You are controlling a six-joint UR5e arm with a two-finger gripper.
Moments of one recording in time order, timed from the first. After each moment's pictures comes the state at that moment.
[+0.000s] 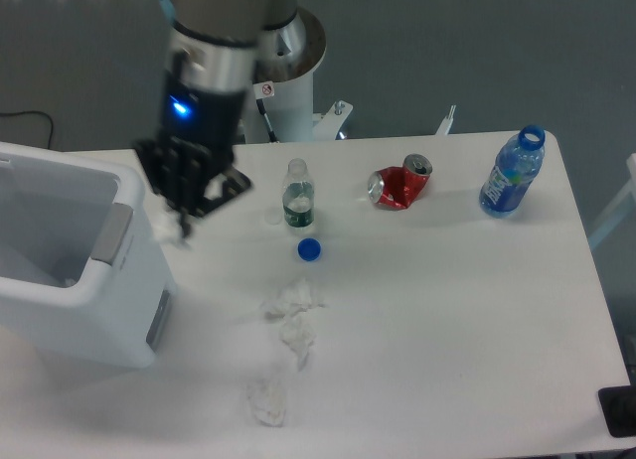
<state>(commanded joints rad) 2.19 -1.58 -1.51 -1.11 1.15 0.61</state>
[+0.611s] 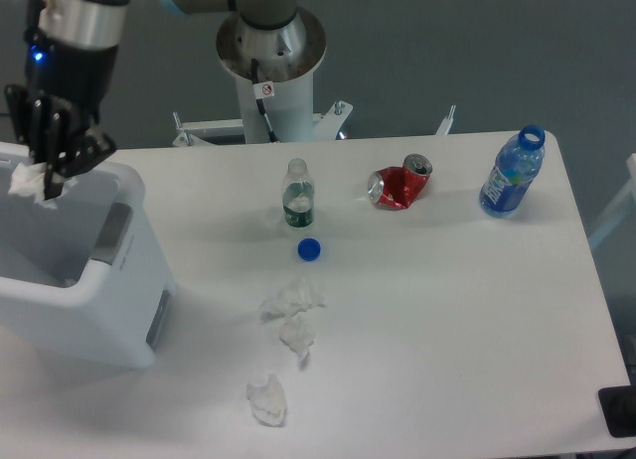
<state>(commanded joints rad) 2.05 -1.67 -1.52 -1.05 1.15 0.62</state>
